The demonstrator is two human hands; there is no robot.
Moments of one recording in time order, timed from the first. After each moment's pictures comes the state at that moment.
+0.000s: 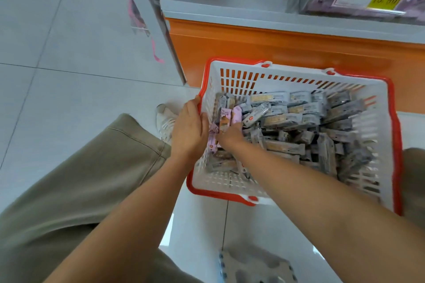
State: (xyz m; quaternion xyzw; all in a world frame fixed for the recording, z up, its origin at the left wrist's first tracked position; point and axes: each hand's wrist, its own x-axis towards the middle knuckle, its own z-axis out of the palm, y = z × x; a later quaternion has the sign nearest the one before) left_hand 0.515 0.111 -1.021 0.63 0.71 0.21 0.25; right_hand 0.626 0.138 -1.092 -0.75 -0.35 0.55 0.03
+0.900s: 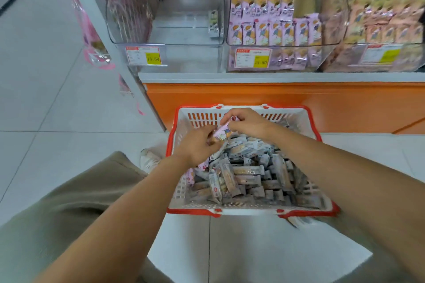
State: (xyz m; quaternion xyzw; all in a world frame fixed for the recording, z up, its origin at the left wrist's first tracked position) left_hand 0.588 0.130 -0.927 0.74 0.57 0.06 0.35; right_hand 0.769 0.161 -0.903 -0.59 -0.60 0.53 0.15
